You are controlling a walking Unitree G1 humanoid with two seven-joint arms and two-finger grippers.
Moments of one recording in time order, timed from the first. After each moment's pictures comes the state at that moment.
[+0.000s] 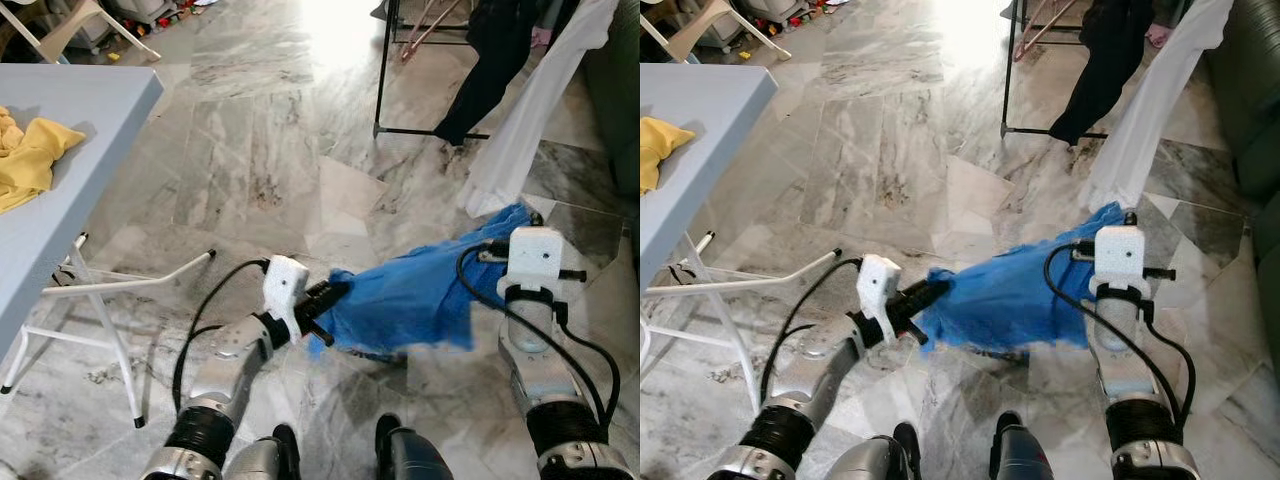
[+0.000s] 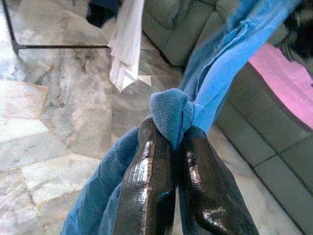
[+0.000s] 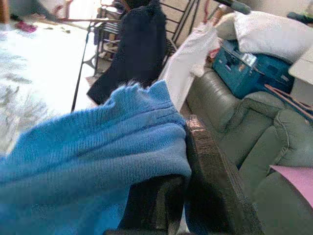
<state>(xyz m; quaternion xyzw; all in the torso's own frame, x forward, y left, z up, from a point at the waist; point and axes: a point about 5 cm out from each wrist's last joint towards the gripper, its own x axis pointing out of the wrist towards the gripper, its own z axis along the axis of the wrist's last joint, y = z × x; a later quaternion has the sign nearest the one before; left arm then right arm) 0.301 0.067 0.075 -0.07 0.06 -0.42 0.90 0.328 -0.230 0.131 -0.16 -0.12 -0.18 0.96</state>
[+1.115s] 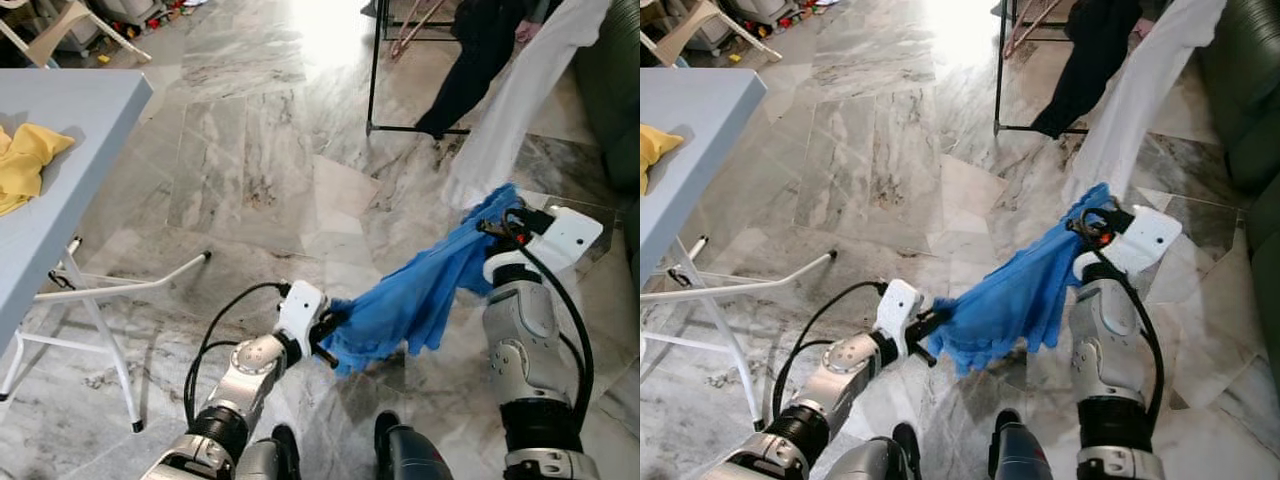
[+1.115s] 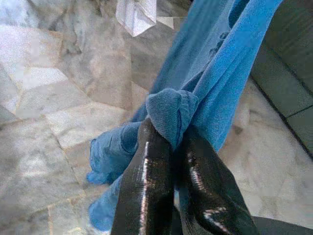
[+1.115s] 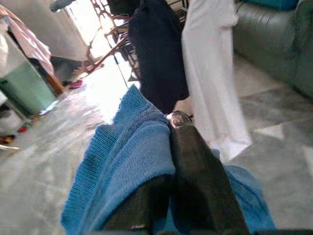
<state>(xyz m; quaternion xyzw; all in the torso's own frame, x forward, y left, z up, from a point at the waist) 0.298 0.060 0.033 0.00 0.15 -0.37 0.92 0.326 -0.202 0.157 0.18 -0.14 -0.09 0.97</state>
